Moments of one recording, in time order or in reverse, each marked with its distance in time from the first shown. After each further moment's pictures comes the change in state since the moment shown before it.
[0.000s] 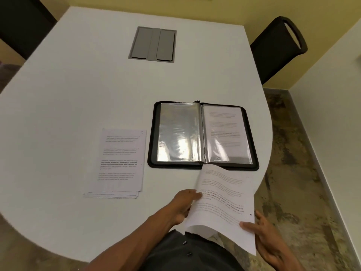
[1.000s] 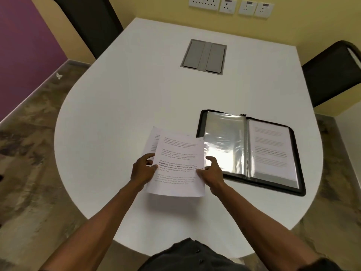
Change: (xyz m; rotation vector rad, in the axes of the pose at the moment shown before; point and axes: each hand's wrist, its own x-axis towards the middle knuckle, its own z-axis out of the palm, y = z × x) left_hand -0.072 0.056 -0.267 0.327 0.761 0.550; right_hand 0.105 0.007 0.306 -0.781 -0.044 -0.416
